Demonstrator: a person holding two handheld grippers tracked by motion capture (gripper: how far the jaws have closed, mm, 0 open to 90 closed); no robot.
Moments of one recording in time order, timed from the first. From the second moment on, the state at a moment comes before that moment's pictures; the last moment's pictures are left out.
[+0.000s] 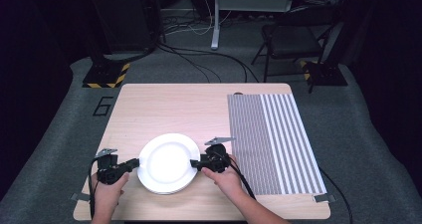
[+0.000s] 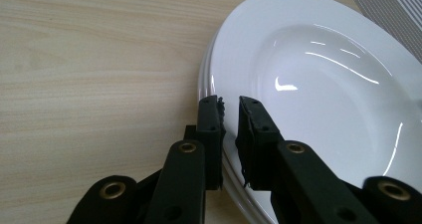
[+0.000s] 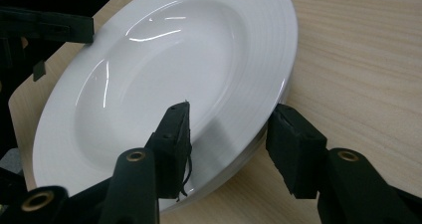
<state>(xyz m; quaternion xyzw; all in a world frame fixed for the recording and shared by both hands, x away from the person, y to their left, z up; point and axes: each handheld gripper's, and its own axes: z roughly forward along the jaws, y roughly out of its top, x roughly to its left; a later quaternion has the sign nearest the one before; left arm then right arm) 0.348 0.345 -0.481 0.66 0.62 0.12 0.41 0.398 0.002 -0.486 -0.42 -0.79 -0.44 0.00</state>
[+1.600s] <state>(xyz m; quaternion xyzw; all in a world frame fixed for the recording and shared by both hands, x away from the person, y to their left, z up) 0.353 0.332 -0.482 0.66 0.62 0.09 0.41 0.401 -0.008 -0.481 -0.43 -0.78 -0.45 0.02</state>
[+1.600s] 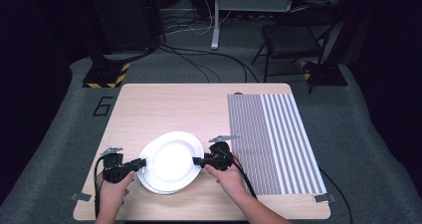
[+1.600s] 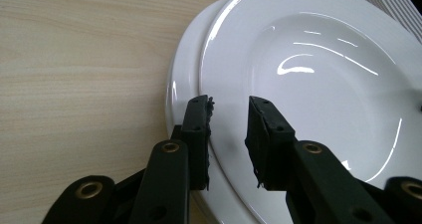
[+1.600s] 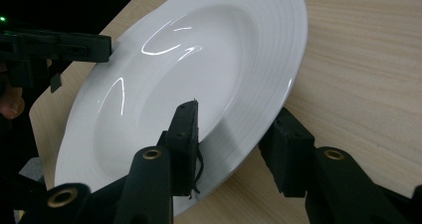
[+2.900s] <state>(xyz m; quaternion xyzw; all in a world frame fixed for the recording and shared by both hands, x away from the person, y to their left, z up) 0.366 0.310 -0.490 0.69 0.60 0.06 0.41 0.395 -0.028 -0.460 -0.43 -0.77 -0.47 0.00</state>
